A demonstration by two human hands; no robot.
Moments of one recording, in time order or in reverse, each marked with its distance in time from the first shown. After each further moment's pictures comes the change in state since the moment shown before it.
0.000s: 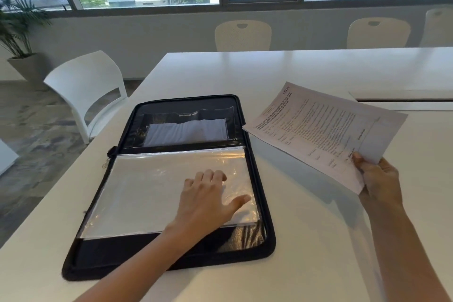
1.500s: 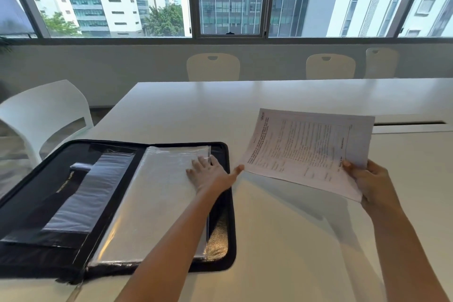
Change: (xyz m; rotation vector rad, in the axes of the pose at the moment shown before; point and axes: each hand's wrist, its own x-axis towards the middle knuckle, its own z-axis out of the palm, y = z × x) left_hand 0.171 0.058 0.043 -0.096 -0.209 -0.351; right_hand 0.041 -0.063 -0.040 -0.216 -0.035 -0.112
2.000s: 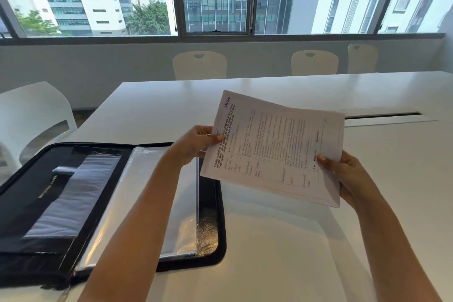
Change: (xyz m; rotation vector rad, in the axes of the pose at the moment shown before) left_hand 0.005 -0.002 -0.094 -0.996 -0.373 0.445; right_hand -0.021 -0.015 0.006 0.023 -0.270 0.079
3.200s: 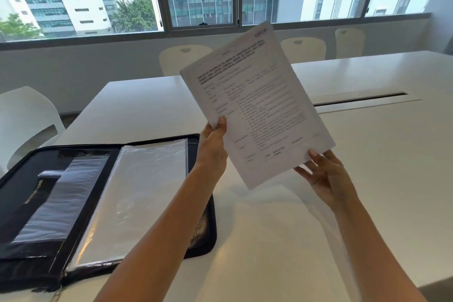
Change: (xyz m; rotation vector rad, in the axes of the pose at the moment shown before) left_hand -0.025 0.019 0.107 -0.842 0.263 0.216; right_hand -0.015 0.042 -0.002 0.489 -0.098 -0.087
